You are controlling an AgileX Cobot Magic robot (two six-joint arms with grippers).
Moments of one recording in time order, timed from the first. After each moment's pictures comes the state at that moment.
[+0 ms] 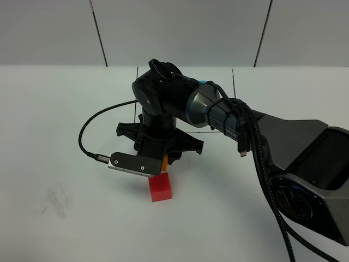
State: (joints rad) left arm 0.02 0.21 -0.51 -0.02 1.07 -0.06; right arm 0.74 2.41 -2.07 -0.05 1.15 -2.09
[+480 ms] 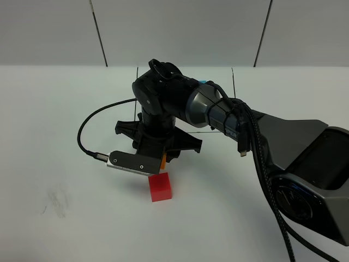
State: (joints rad) left arm 0.02 0.21 -0.51 -0.02 1.07 -0.06; right arm 0.74 2.41 -2.07 -0.05 1.10 -2.09
